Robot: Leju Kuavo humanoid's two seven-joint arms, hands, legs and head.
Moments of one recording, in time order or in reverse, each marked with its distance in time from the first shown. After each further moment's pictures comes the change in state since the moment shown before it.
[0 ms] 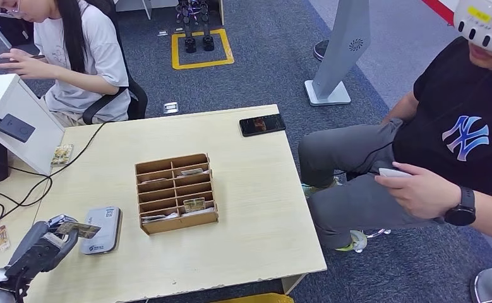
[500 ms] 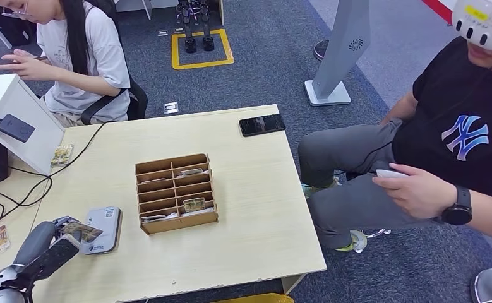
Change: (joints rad) left arm -0.015 -0.002 -0.042 0.033 -0.146 0.112 0.050; right arm 0.000 0.000 -0.001 0.000 0.003 0.004 0.000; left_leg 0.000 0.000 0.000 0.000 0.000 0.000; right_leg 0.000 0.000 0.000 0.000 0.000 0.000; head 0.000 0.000
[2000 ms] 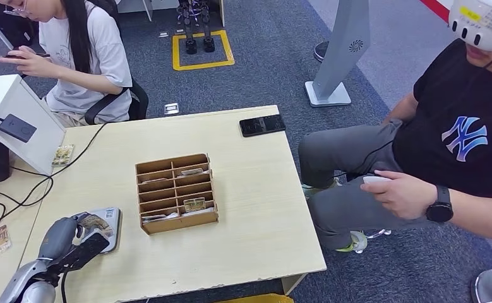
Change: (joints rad) left arm -0.078 -0.100 -0.053 0.161 -0.209 0.166 0.094; right arm -0.001 0.000 -0.003 0.000 0.018 0.009 -0.009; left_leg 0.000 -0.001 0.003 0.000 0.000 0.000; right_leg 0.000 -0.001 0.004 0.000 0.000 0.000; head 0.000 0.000
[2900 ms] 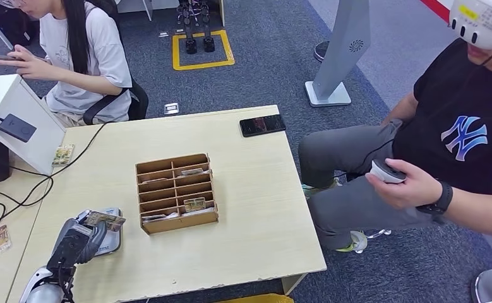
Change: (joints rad) left arm 0.046 -0.114 0.106 -0.067 0.400 -0.131 -0.156; right arm 0.000 0.000 -0.014 0.000 0.032 -0.001 0.005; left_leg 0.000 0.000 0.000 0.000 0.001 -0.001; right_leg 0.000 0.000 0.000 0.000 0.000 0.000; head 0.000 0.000
